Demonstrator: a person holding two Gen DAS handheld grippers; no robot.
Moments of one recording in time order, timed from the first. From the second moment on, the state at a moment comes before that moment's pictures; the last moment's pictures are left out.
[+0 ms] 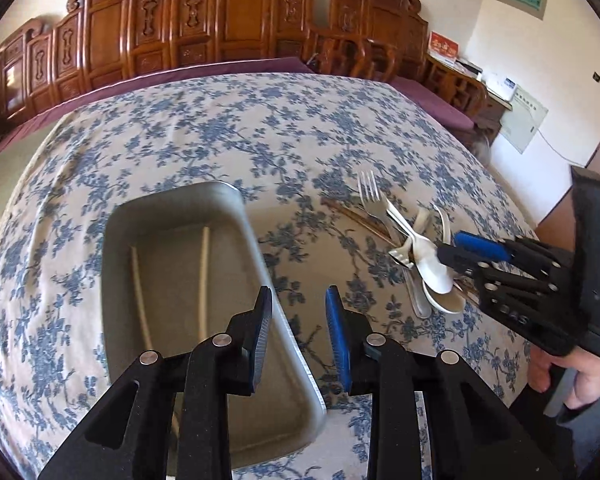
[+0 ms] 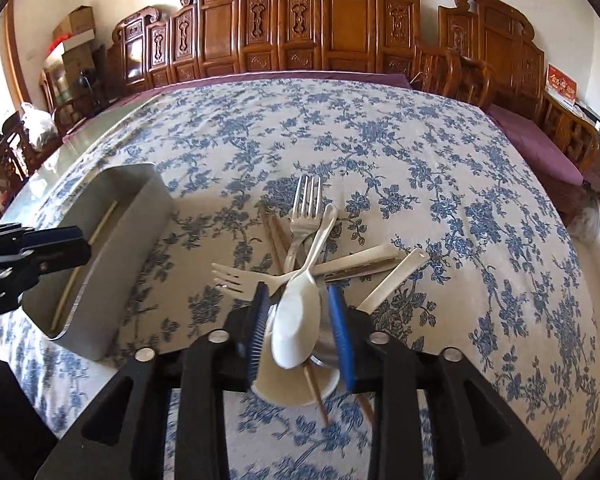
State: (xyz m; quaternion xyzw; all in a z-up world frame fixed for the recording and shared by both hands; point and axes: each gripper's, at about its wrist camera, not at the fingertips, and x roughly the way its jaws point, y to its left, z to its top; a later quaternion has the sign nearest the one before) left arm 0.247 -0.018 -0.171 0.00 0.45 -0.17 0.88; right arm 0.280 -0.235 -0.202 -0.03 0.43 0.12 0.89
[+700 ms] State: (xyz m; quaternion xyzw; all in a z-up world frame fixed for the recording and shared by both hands) left arm 0.248 -0.035 -0.173 0.01 0.45 -0.18 0.87; right arm 0.283 -0.230 -0.210 0.02 0.46 0.18 0.87
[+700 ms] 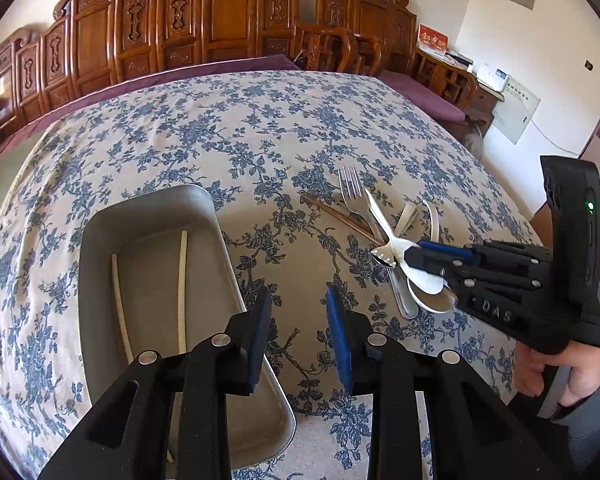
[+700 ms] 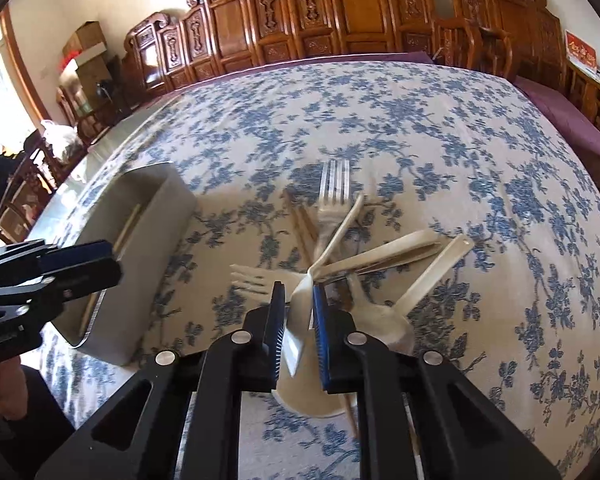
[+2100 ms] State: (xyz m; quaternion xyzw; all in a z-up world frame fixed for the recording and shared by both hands) left arm 0.293 -0.123 -0.181 0.06 0.50 -0.19 0.84; right arm 0.266 -0.308 -0.198 0.06 0.39 0.17 0.91
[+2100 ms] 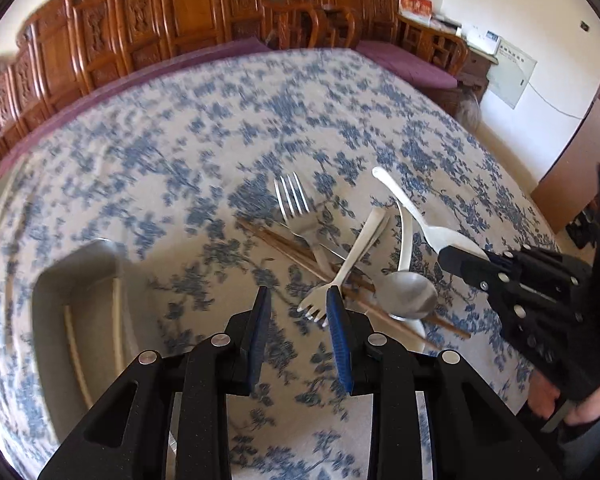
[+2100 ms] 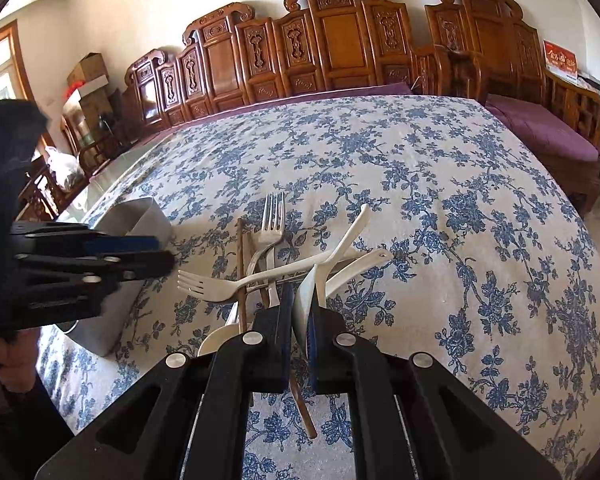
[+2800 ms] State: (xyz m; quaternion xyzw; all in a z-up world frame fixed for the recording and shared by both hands) left arm 0.297 -0.130 -0.193 0.03 0.53 -0.17 0.83; right arm 0.263 -0.309 -0.185 0.09 0.37 0.18 0.91
